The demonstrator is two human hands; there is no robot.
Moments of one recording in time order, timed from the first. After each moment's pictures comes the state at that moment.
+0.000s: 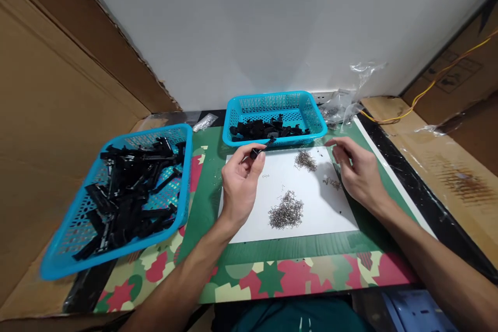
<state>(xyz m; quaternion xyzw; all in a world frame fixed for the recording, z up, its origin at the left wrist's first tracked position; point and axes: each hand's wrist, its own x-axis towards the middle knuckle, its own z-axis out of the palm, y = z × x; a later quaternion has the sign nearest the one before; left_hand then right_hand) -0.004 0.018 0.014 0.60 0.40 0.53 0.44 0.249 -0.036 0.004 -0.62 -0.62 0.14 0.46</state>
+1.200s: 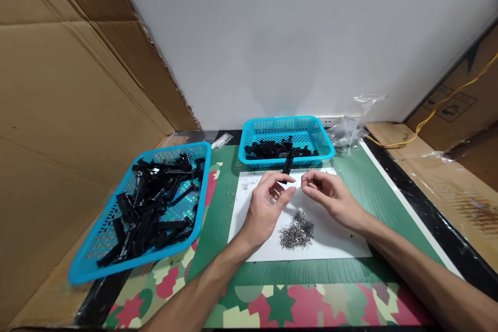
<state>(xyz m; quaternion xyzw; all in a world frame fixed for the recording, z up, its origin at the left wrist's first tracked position) -0.008 0.007 0.007 0.69 0.36 0.44 0.45 0.195 -0.022 0.007 -0.42 -0.62 0.45 0.47</state>
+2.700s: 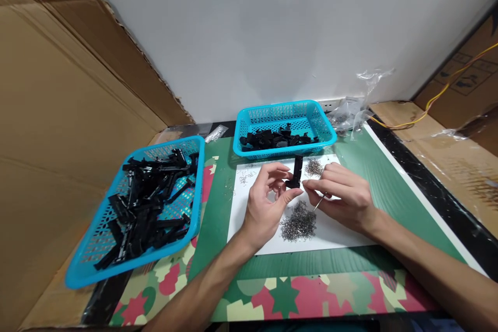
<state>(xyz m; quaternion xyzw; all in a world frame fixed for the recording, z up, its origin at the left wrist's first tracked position) -0.001 -0.004 0.011 0.67 0.37 0.47 0.45 0.195 -0.034 0.010 -0.39 -0.79 -0.04 0.48</state>
